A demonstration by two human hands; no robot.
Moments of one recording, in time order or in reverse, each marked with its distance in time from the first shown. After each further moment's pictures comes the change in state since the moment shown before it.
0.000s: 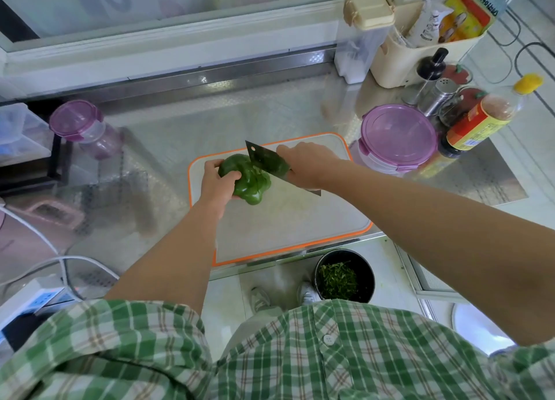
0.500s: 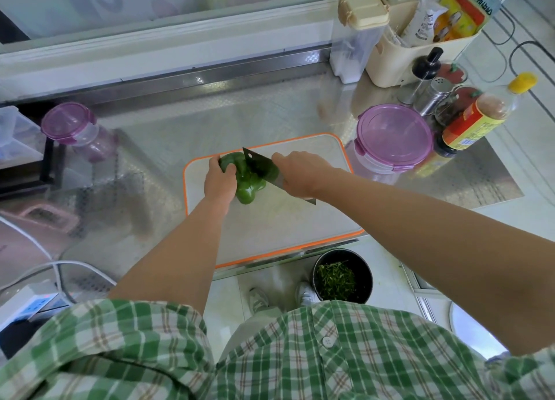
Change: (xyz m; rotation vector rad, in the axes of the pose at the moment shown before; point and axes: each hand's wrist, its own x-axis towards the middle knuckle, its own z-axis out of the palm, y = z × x) left_hand 0.005 0.008 0.015 0.227 0.056 0.010; right_hand -0.004 -0.005 0.007 0.013 -0.048 0.008
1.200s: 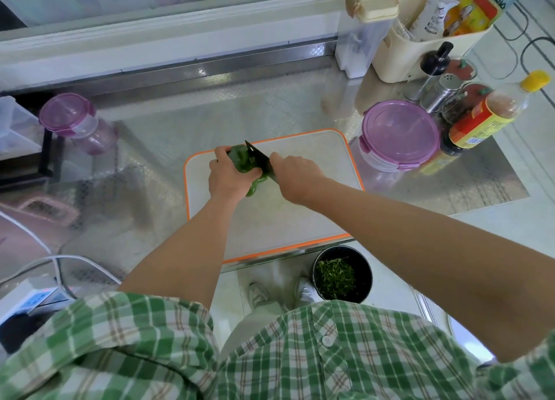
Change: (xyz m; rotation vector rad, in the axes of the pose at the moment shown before) left_hand -0.012 0.008 0.007 0.350 0.062 0.175; right_hand 0.010 -0.016 0.019 0.020 0.033 0.089
